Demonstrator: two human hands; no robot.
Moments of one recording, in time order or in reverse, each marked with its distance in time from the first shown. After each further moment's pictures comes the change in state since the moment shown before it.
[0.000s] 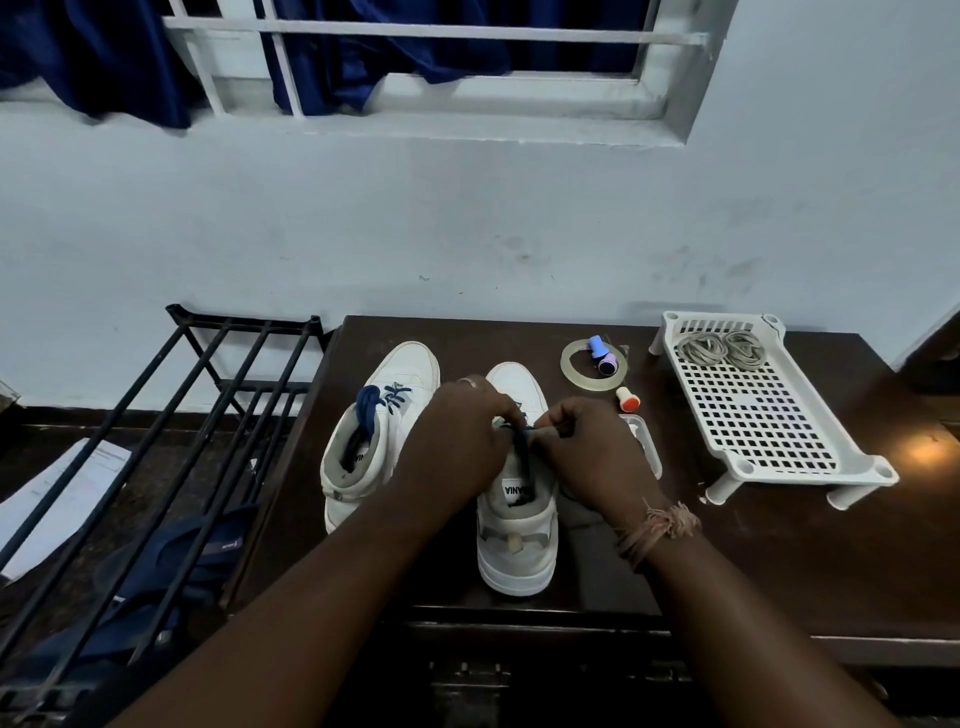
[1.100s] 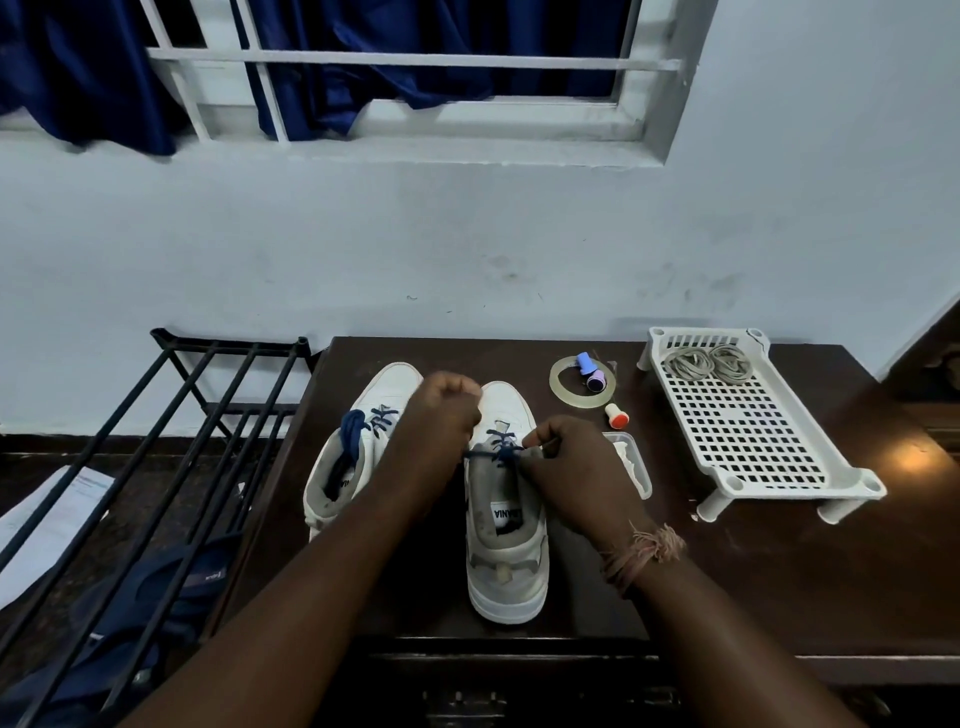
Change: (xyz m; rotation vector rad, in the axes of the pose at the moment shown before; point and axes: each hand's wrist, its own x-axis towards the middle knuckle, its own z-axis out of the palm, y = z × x) left_hand 0.010 0.012 -0.014 -0.902 0.120 -0.415; right_hand 0.004 0.005 0.006 -0.004 0.032 0.024
